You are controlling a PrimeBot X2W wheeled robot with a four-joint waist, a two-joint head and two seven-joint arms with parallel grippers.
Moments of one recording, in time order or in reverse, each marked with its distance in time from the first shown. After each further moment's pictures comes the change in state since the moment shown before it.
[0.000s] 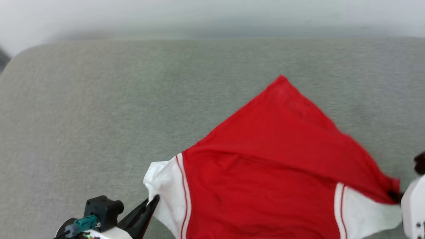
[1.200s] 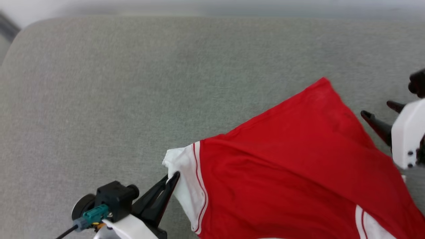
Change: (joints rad) left arm -0.093 -0.052 -0.034 -0.059 0.049 -0.005 -0.038; right arm -0.326 0.044 0.063 -0.167 -0.017 0.000 0.101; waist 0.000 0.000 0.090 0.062
